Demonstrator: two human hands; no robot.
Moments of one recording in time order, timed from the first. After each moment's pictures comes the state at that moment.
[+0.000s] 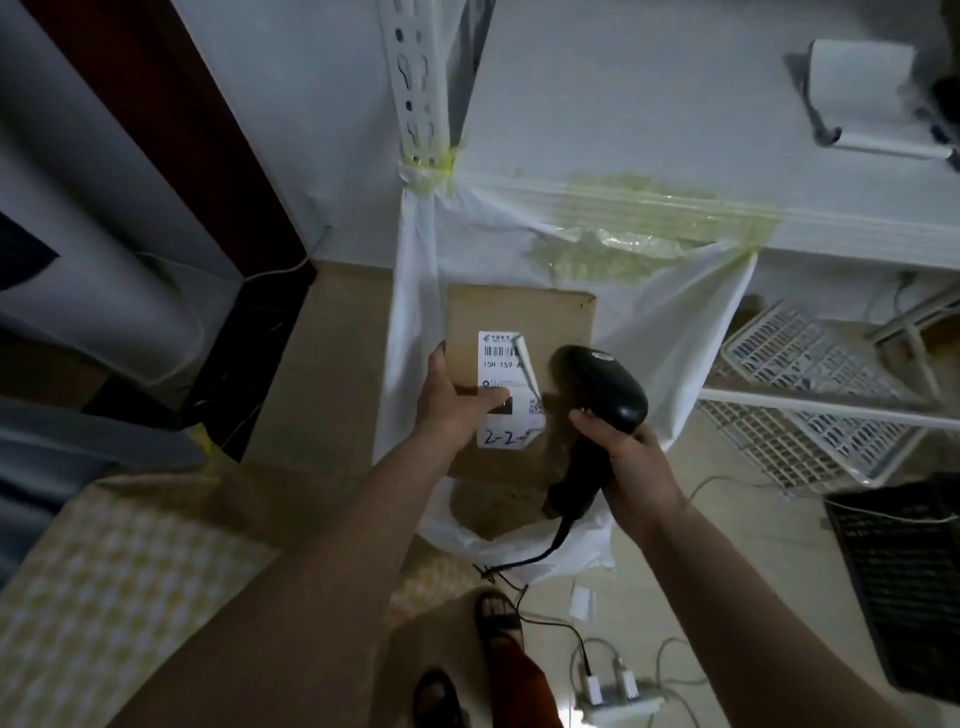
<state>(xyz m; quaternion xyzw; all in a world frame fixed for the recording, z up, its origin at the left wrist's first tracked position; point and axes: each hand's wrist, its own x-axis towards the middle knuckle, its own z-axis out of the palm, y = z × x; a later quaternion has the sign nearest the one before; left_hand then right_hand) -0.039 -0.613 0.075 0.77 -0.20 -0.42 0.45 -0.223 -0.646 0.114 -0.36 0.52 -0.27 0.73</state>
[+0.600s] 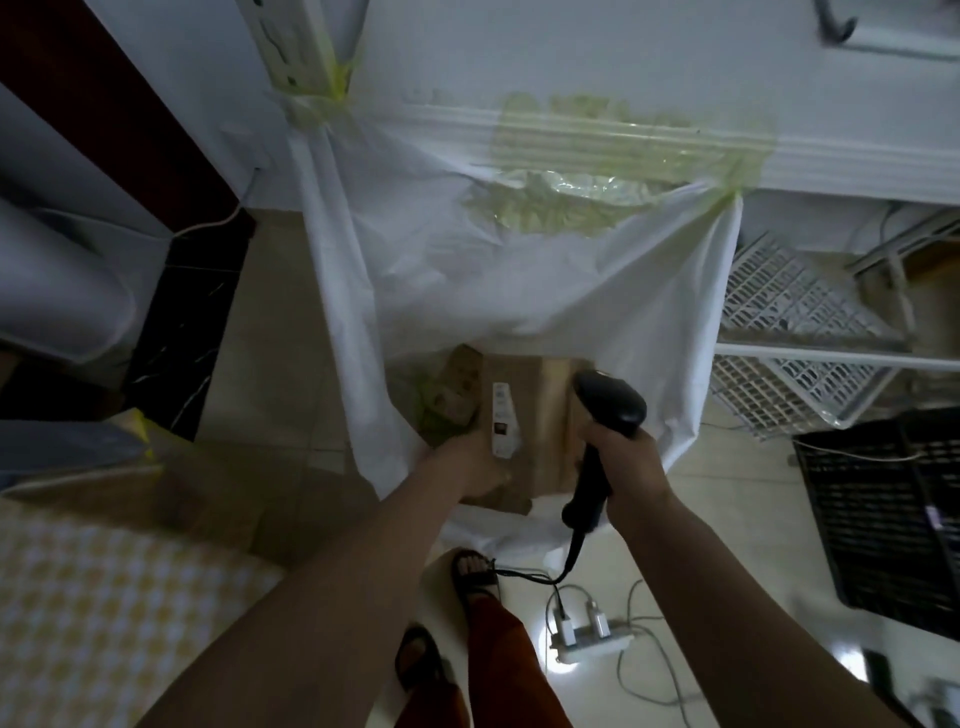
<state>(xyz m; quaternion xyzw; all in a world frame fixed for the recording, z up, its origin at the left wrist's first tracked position) -0.105 -0.646 -0.016 0.71 -0.40 -0.58 -0.05 -0.261 -0.693 0.045 -0.31 0.71 -0.19 0.60</state>
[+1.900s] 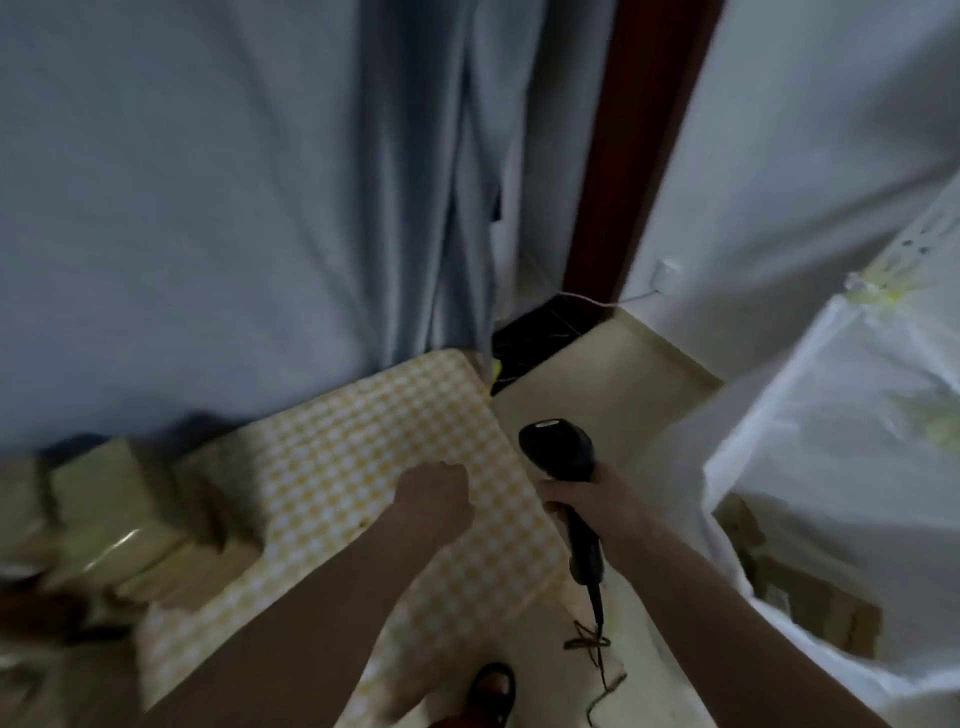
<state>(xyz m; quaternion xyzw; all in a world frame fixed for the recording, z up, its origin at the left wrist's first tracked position) -0.005 -0.201 0.134 0.94 -0.22 -0.25 -0.08 -0.081 -0.371 0.170 -0.69 0.31 0.14 0.64</state>
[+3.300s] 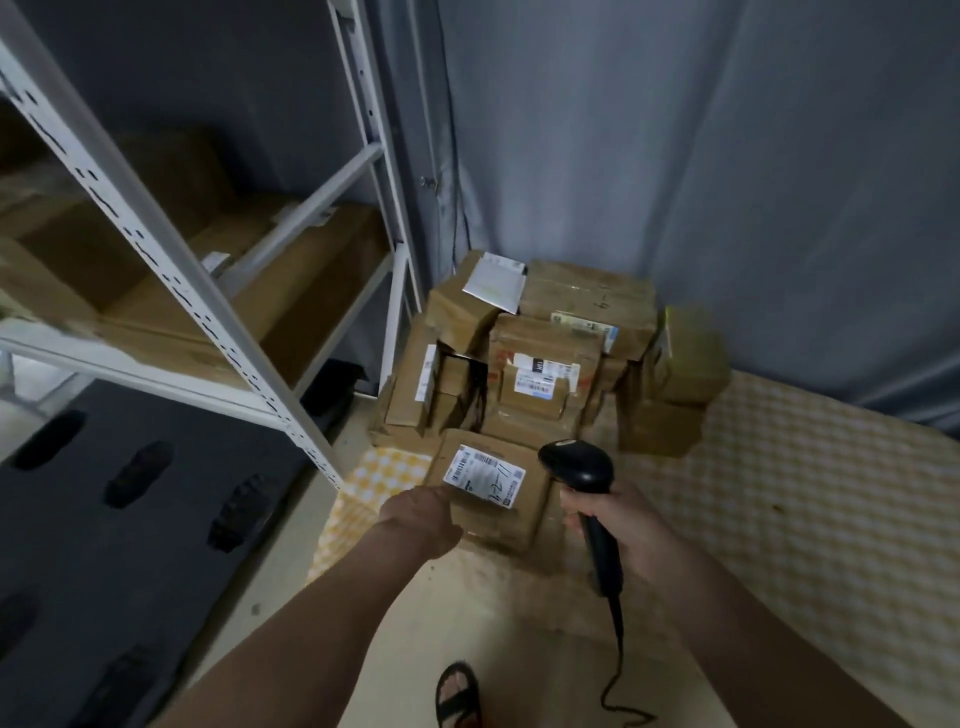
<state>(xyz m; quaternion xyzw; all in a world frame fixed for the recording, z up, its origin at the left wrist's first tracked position) -0.386 0.362 0.125 0.90 0.31 -0.28 0.10 -0.260 0.175 0.148 -0.73 0.01 0.44 0.53</state>
